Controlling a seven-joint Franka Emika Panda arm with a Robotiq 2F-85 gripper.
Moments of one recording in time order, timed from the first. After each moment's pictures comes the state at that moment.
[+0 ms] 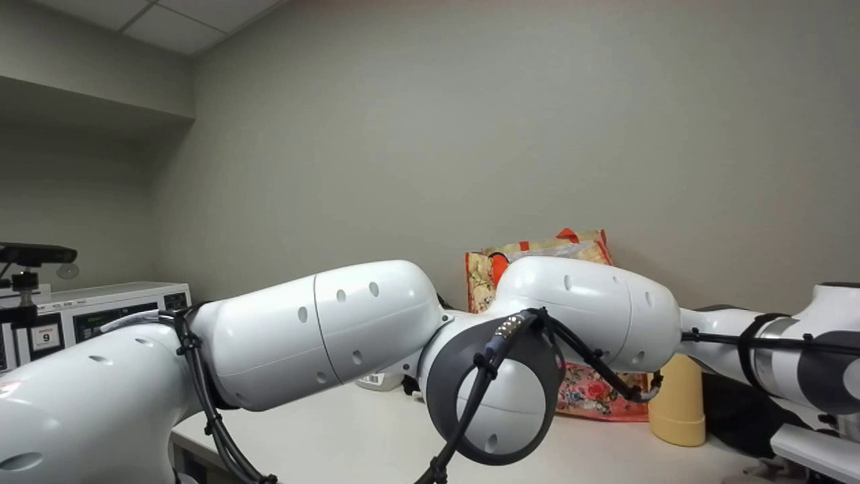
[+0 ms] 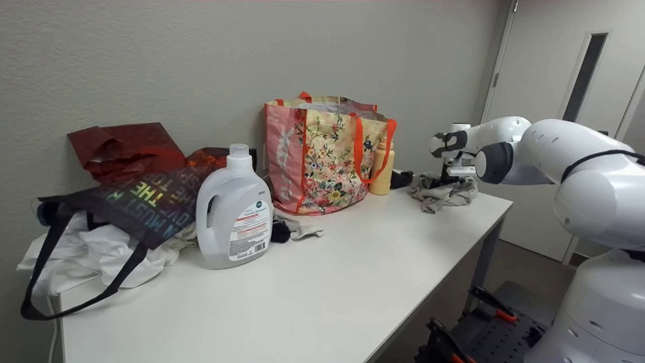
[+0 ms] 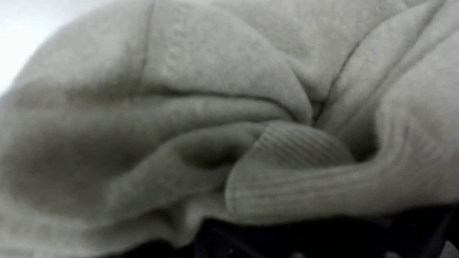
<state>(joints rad) -0.76 1.35 -0.15 -0.50 0.08 1.95 -0.23</state>
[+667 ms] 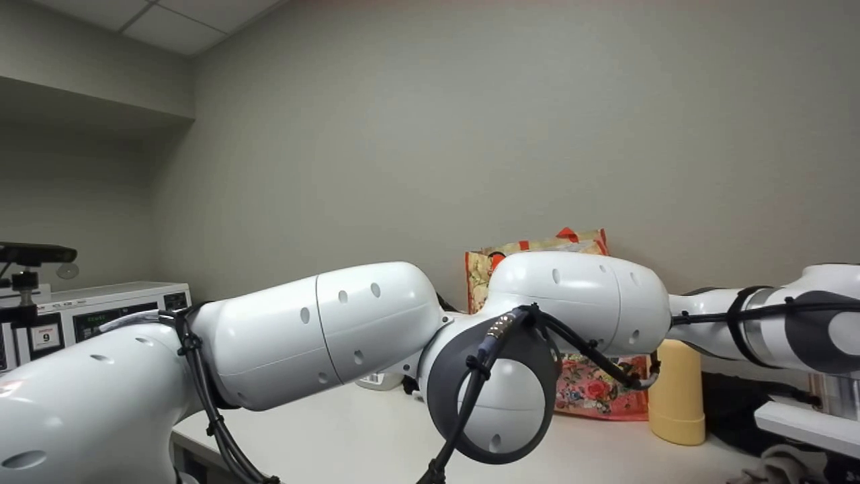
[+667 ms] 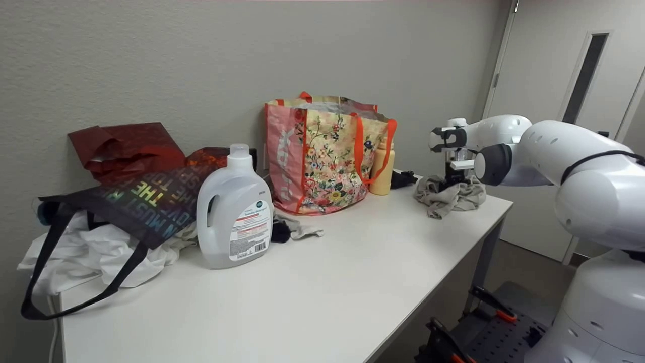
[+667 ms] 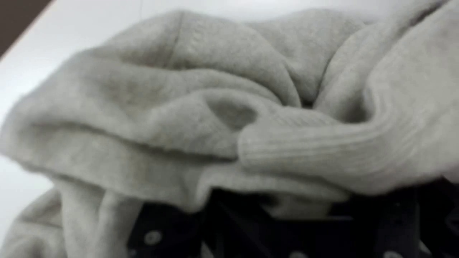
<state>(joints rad) -0.75 1.36 -0.16 -0.40 -0.04 1.65 -0.23</state>
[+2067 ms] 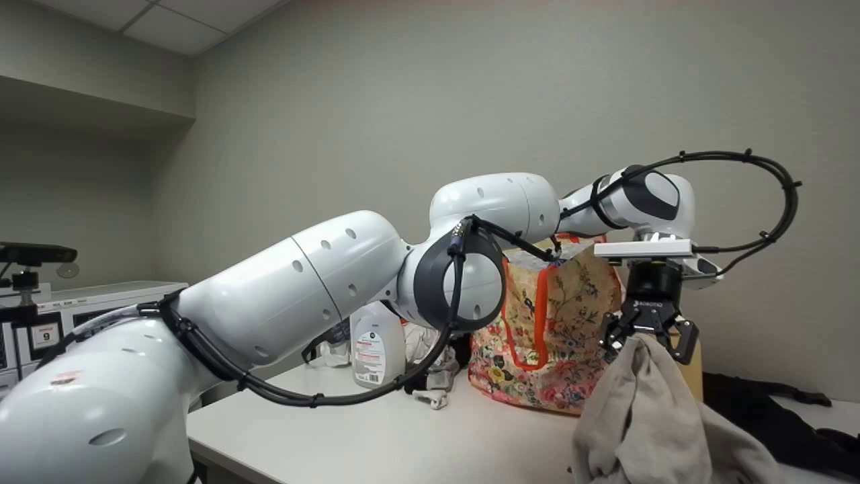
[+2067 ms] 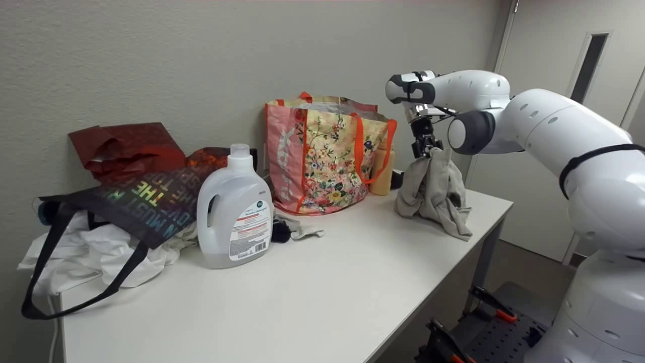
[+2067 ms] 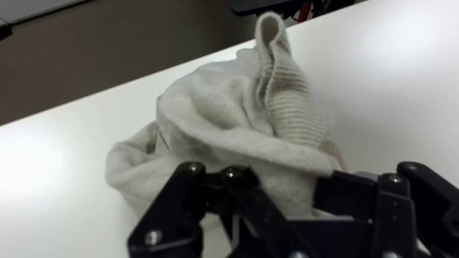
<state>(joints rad) -0.45 1.13 -0.14 -0.37 -0.12 0.94 -0.36</state>
